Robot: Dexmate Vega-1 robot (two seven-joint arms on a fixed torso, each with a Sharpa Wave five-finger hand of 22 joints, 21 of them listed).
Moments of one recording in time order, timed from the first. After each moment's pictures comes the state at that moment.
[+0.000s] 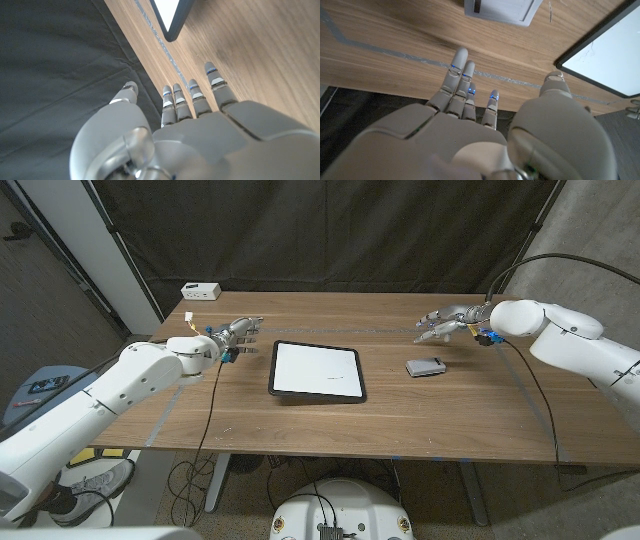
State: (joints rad) left arm 0.88 0.94 0.32 -1.95 -0.94 0.56 0.43; left_hand 0.54 0.14 0.43 -0.02 0.17 0.29 -0.01 0.18 0.18 0.25 -0.01 0.18 0.18 0.21 0.08 0.17 0.17 0.35 0.22 0.18 0.17; right arm -0.71 -1.11 -0.47 -1.90 -0.15 -0.39 0.43; right_hand 0.66 -0.05 0.10 -0.02 0.21 0.28 -0.12 0.20 0.29 0.27 0.12 0.22 0.46 0.33 0.02 0.78 0.27 0.40 -0.03 1.21 0.16
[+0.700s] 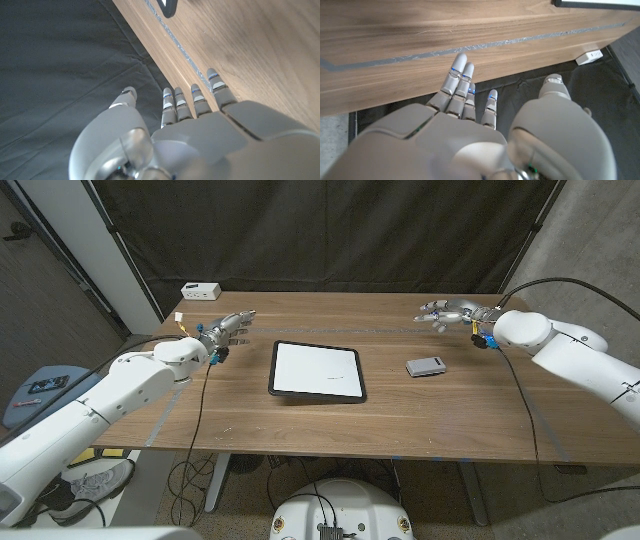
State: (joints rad) left arm 0.92 0.94 0.31 -1.83 -0.74 0.35 0.24; left_hand 0.47 0.16 0.42 0.01 0.17 0.26 -0.02 0.17 0.18 0.20 -0.01 0.18 0.18 0.14 0.09 0.17 0.17 0.27 0.22 0.17 0.17; right arm -0.87 -1.04 -0.32 -1.90 0.16 -0.40 0.11; right_hand 0.63 -0.03 0.10 -0.01 0.19 0.28 -0.09 0.20 0.27 0.29 0.12 0.23 0.43 0.19 0.03 0.67 0.22 0.30 0.01 1.09 0.16
